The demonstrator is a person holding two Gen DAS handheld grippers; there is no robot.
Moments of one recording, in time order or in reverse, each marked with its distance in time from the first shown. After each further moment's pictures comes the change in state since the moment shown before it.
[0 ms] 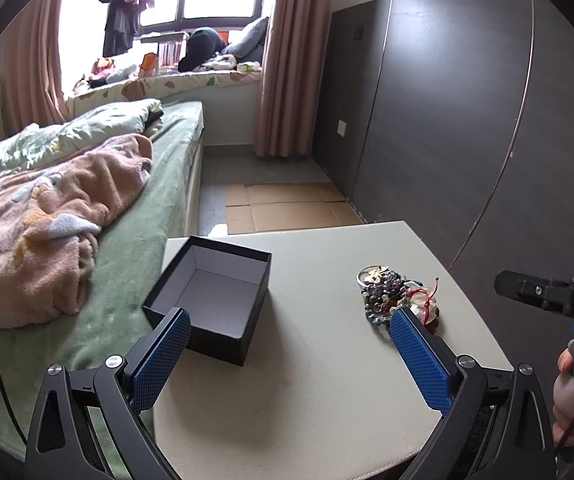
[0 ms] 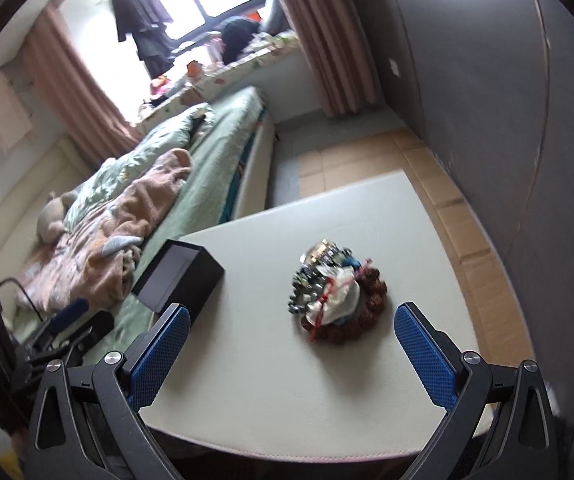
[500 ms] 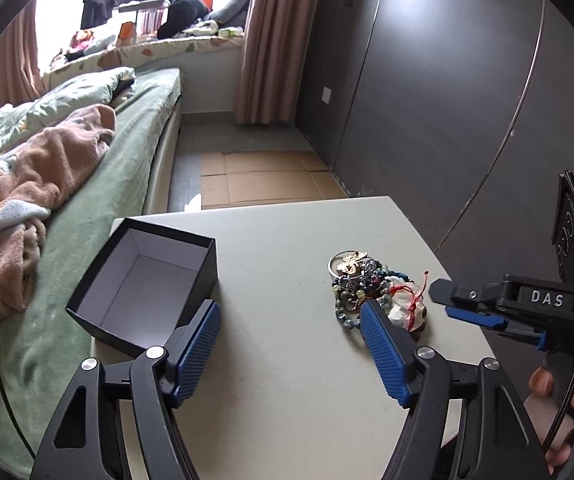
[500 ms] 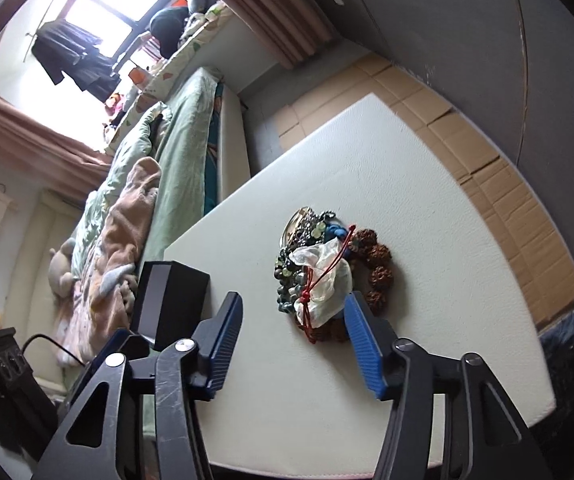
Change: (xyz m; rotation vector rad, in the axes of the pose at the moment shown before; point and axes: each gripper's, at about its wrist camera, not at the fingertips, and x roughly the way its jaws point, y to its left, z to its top) left arm 0.056 -0.030 0.011 -0.014 0.121 -0.060; right arm 0.071 -0.037 0.007 0.295 0.162 0.072
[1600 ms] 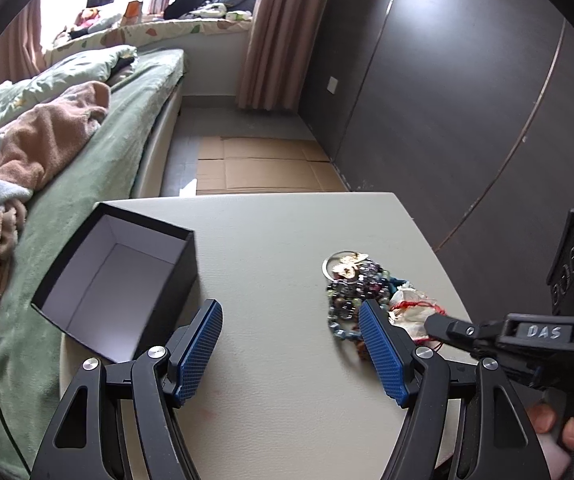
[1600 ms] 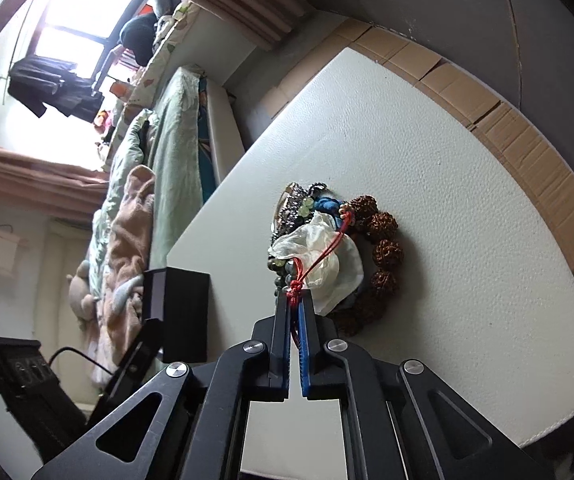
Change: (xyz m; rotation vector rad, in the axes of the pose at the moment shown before) left arm 0.029 -0.006 0.005 -0.048 0.044 -0.024; right arm 0.022 -0.021 -0.004 0.166 0.049 0.091
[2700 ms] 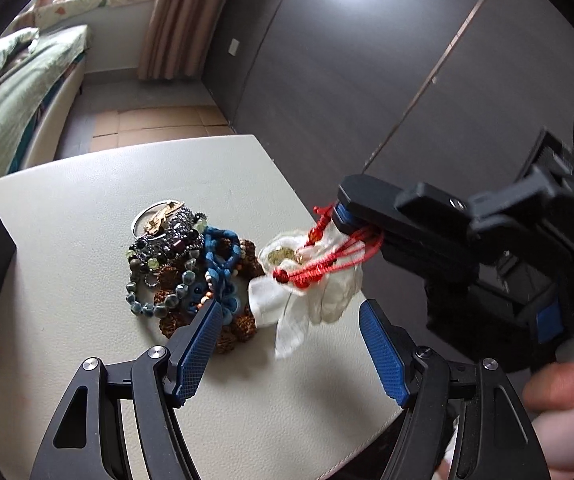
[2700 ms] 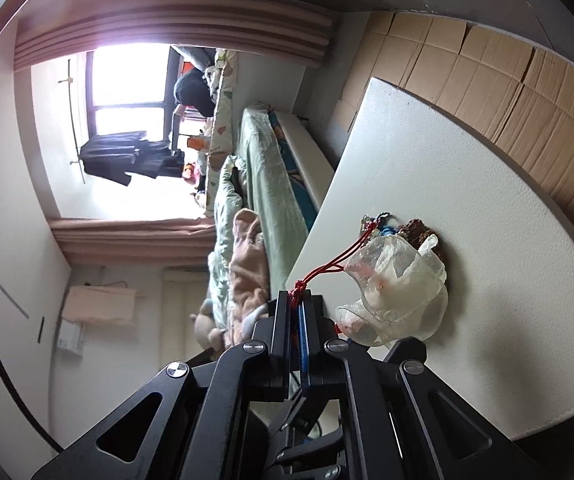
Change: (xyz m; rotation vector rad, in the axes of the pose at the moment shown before) left arm 0.036 -0.091 -0.028 0.066 0.111 -0.316; right arm -0.039 -0.035 0.015 0.224 -0.034 0.448
